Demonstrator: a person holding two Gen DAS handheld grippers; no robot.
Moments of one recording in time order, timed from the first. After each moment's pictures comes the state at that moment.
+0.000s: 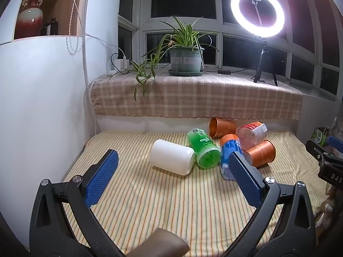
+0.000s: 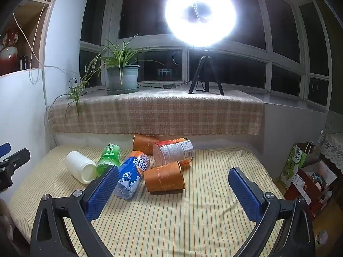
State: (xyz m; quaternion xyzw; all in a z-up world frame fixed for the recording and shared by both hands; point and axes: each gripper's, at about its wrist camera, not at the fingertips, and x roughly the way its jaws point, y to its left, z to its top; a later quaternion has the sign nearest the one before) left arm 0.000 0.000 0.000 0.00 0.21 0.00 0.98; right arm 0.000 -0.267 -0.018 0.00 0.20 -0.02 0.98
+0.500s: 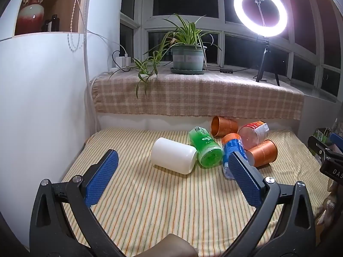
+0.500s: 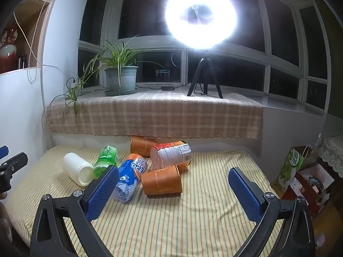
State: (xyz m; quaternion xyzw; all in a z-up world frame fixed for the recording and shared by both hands) left arm 0.004 0.003 -0.006 -0.01 0.22 0.00 0.98; right arm 0.006 -0.268 -0.012 -0.01 0.19 -0.02 0.98
